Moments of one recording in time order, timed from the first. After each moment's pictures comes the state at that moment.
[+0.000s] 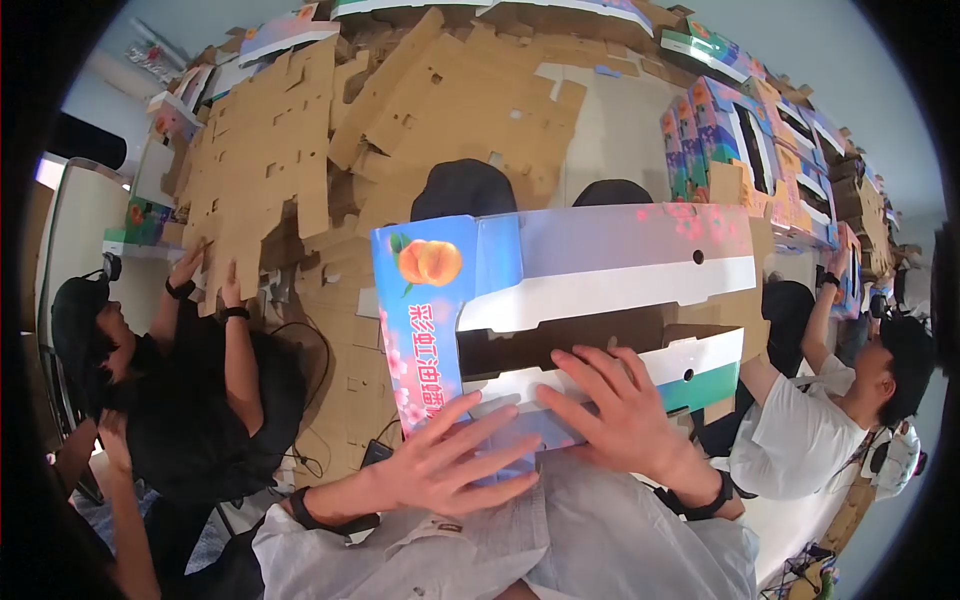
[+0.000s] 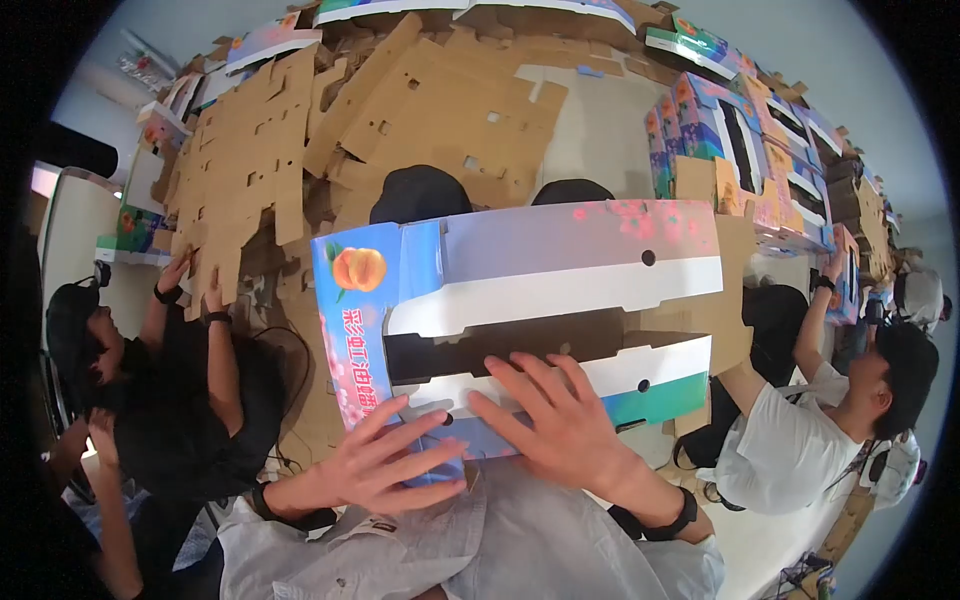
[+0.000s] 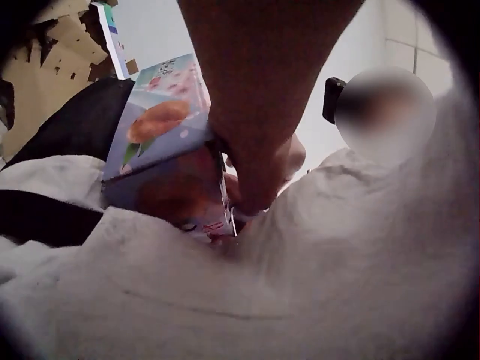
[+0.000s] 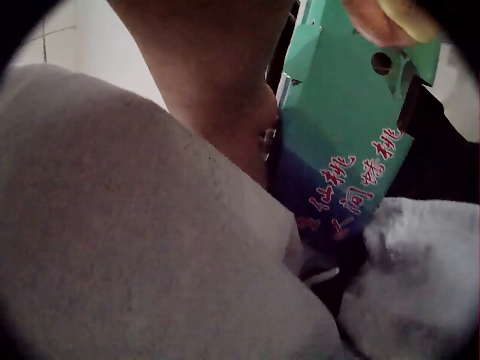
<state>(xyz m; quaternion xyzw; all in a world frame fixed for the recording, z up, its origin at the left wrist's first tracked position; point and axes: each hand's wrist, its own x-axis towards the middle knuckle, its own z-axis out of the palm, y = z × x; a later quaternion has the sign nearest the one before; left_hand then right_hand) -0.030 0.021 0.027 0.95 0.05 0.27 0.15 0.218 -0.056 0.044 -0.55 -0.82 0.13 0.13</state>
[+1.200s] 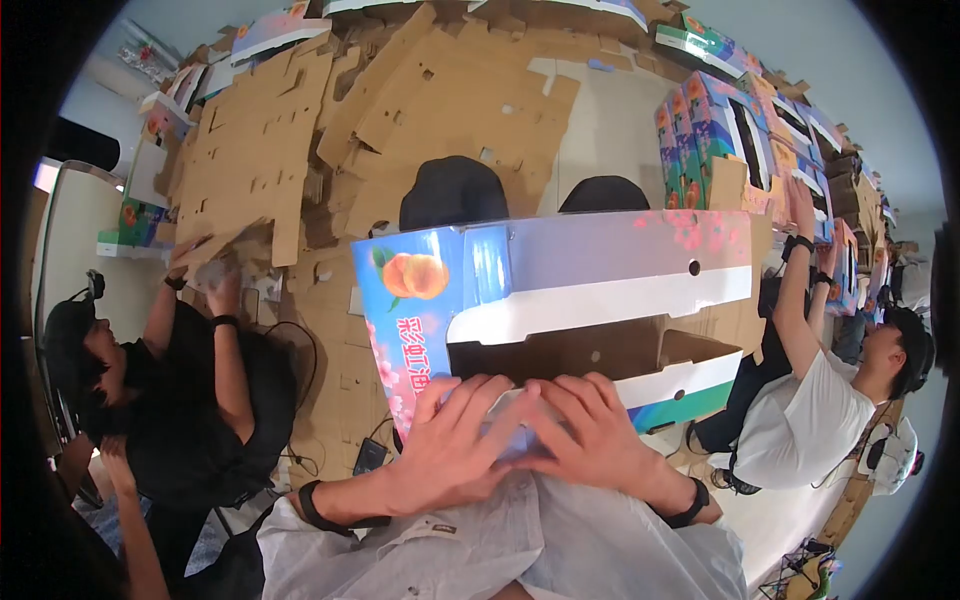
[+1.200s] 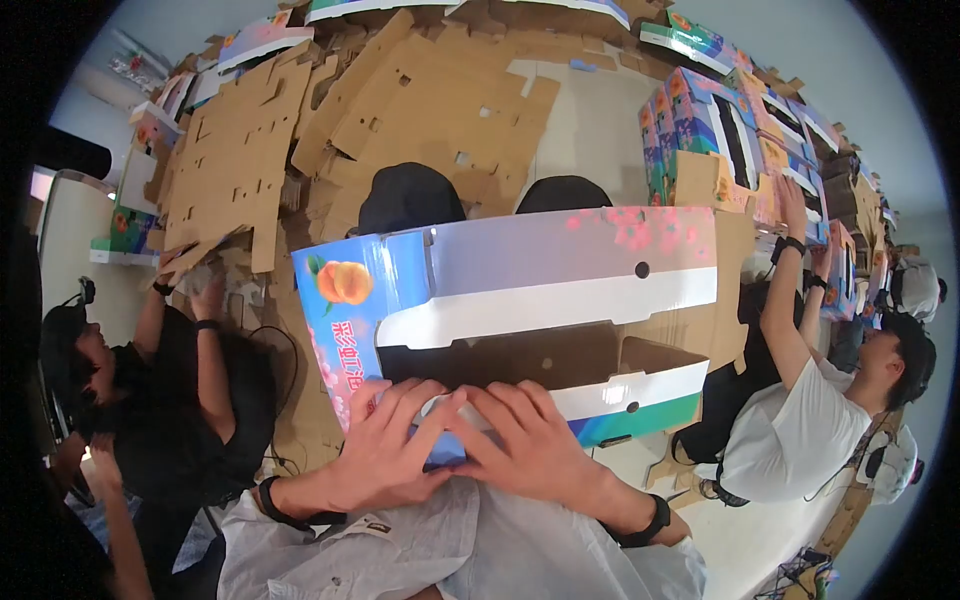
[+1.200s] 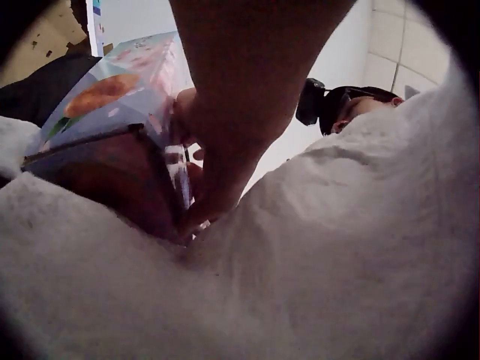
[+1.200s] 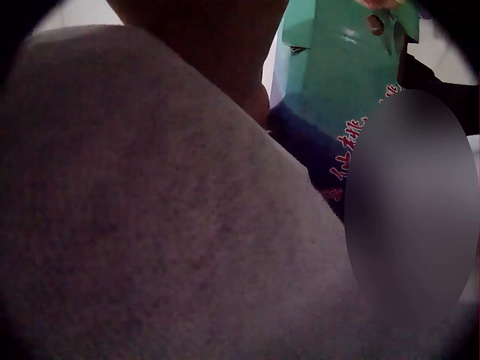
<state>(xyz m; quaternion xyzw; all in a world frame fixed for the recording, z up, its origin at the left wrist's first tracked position) -0.001 0.013 0.035 0.94 0.25 0.13 0.22 0.197 -0.067 0.025 -0.55 -0.80 0.11 0.21</state>
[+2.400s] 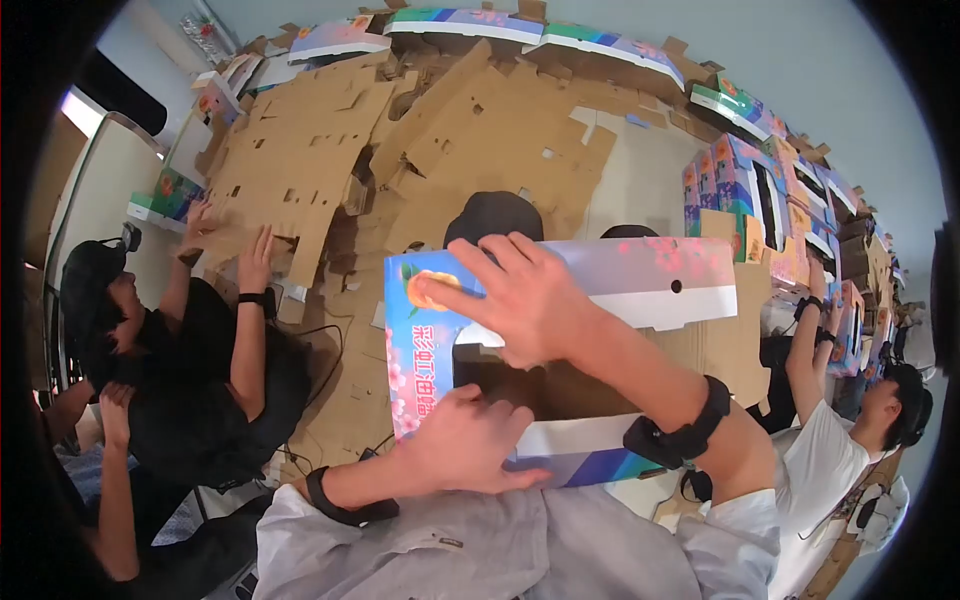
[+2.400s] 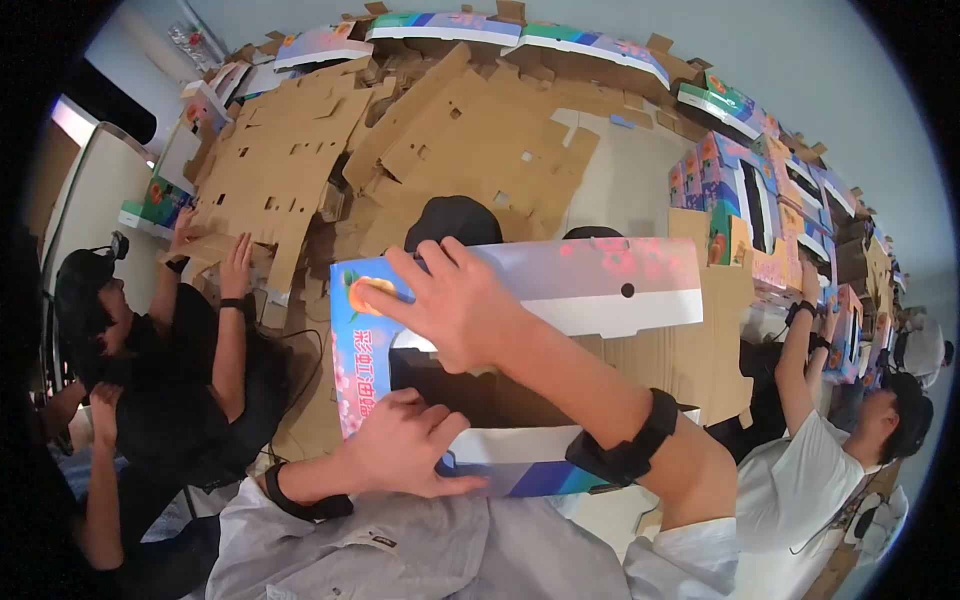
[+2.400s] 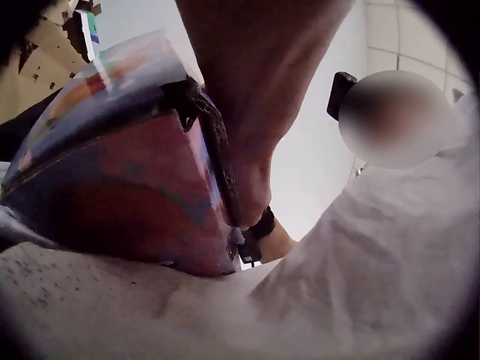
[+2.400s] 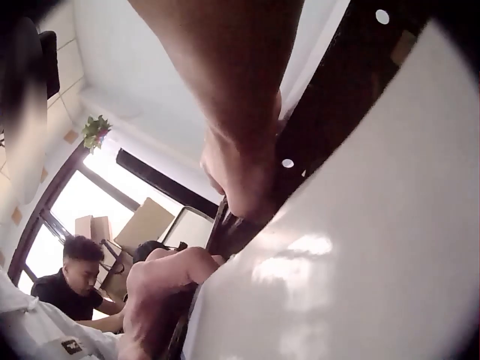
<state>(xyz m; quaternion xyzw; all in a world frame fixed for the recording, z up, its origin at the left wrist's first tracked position) 0.002 0.034 0.032 0.94 0.21 0.12 0.22 0.179 0.112 0.028 -0.36 -0.91 -0.04 0.21</state>
